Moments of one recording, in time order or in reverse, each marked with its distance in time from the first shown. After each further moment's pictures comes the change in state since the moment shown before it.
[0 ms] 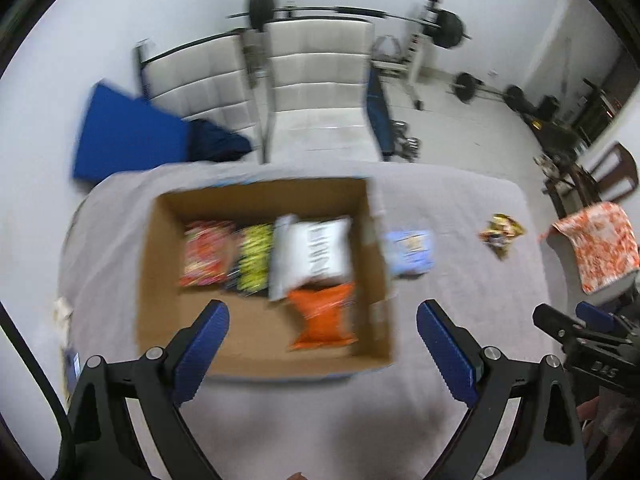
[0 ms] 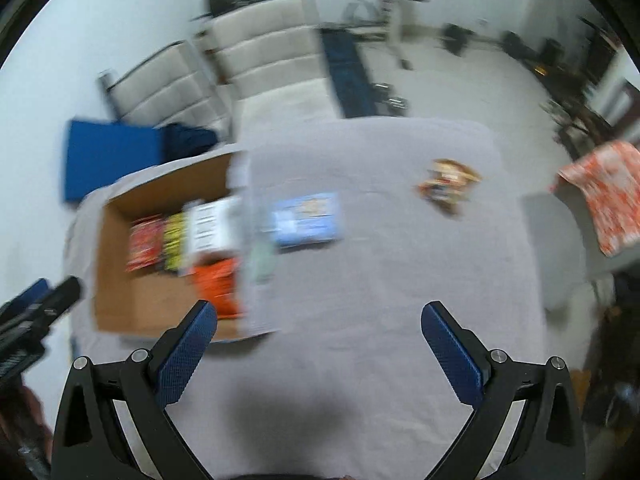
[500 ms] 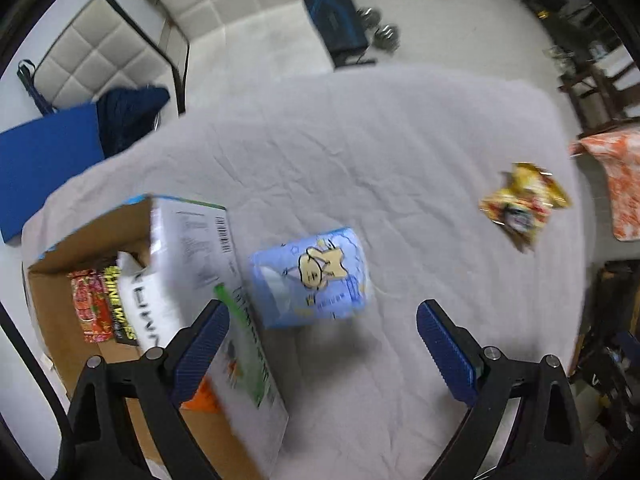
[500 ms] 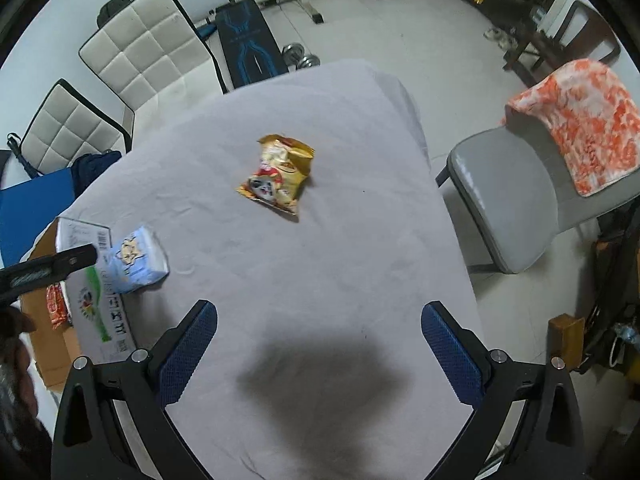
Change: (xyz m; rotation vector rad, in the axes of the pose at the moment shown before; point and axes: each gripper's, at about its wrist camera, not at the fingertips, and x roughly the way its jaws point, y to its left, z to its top) left arm 0.231 -0.155 0.084 0.141 0.426 0.084; right arm 0.104 -0.208 0.051 0.192 0.152 -0.053
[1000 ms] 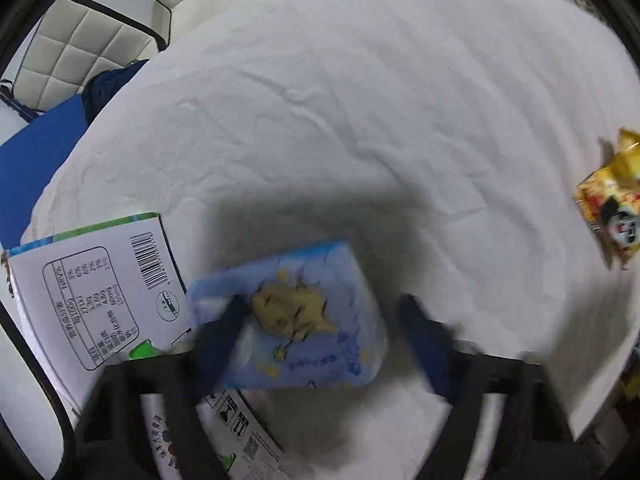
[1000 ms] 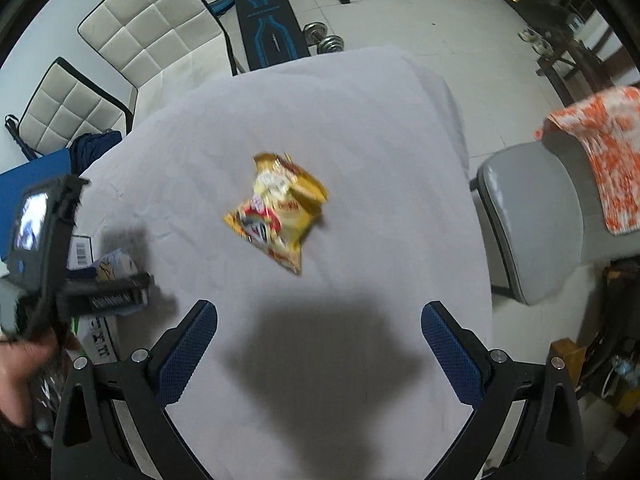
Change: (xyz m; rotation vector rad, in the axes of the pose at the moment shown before) left arm 0.103 -0.037 0.022 0.047 0.167 0.156; right arm 0.067 0.012 0.070 -0.095 0.072 0.028
